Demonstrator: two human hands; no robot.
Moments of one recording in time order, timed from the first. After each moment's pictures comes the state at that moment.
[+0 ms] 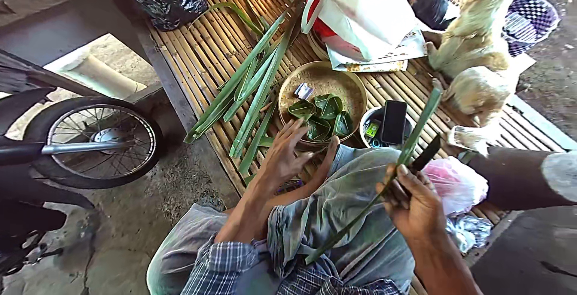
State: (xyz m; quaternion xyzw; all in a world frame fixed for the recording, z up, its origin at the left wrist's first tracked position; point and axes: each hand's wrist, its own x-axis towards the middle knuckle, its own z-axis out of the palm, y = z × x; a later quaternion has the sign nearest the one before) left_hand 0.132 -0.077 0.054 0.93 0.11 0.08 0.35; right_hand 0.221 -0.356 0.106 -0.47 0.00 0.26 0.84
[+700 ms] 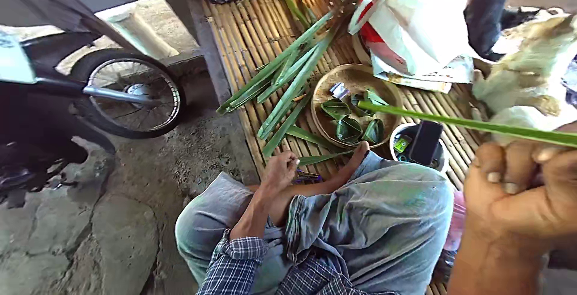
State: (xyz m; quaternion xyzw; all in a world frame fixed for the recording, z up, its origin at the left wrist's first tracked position) left_hand 0.026 -0.067 -0.012 0.81 0.37 0.00 0.46; right_hand 0.261 -0.298 0.180 -0.43 -0.33 0.06 0.84
